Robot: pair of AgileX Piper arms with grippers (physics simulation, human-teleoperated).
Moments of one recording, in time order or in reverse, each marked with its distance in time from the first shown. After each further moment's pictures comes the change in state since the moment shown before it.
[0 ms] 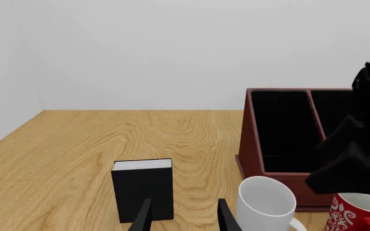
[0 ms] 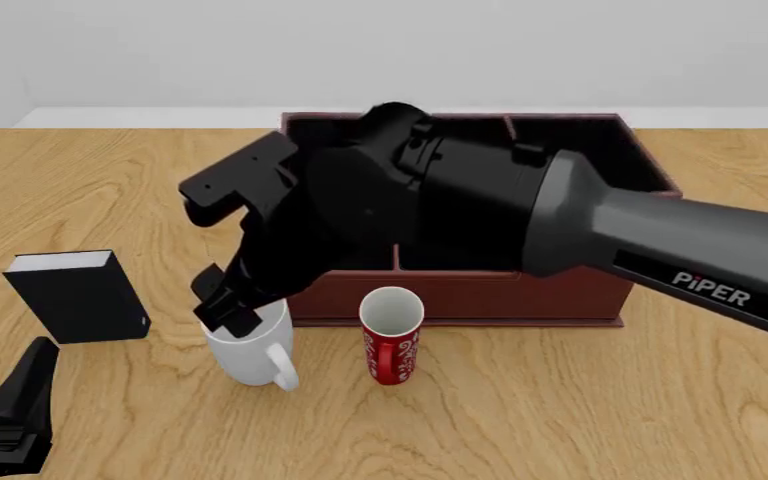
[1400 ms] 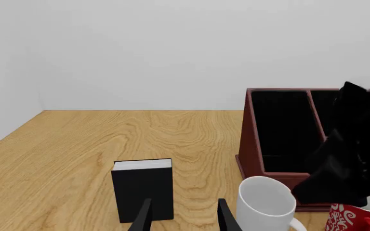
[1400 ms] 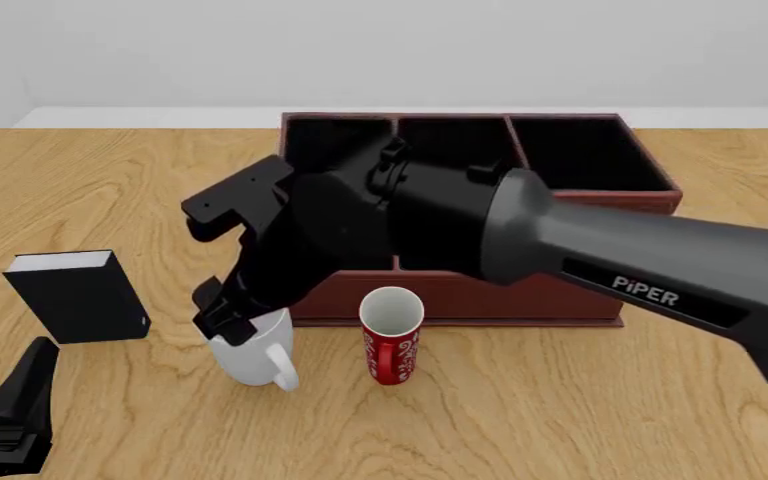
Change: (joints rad) left arm 0.000 0.000 0.000 0.000 0.000; right arm -0.007 0.064 -0.006 -0.018 0.043
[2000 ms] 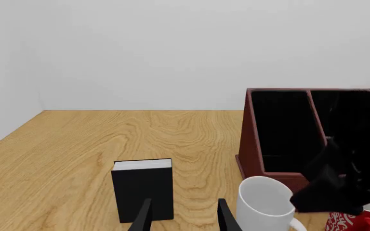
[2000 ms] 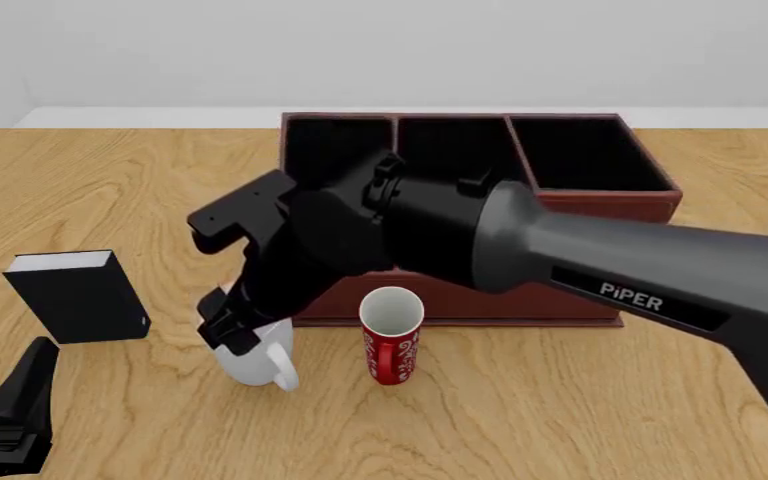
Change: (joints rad) left arm 0.000 0.000 0.000 0.000 0.000; right arm -0.001 0.012 0.029 -0.019 0.015
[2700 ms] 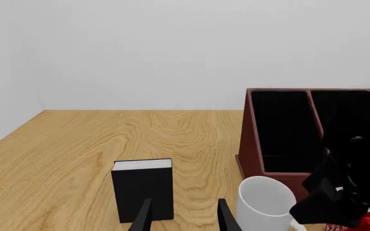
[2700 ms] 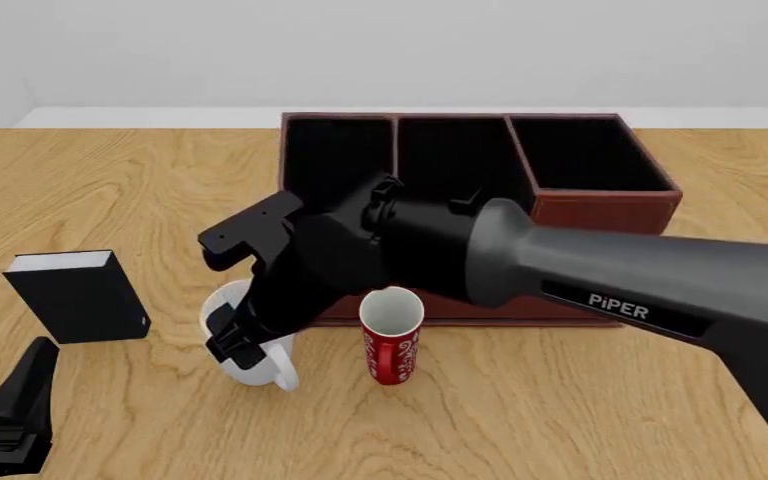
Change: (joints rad) left arm 0.000 0.000 0.000 0.000 0.000; right arm -0.001 0.009 0.055 -0.038 0.034
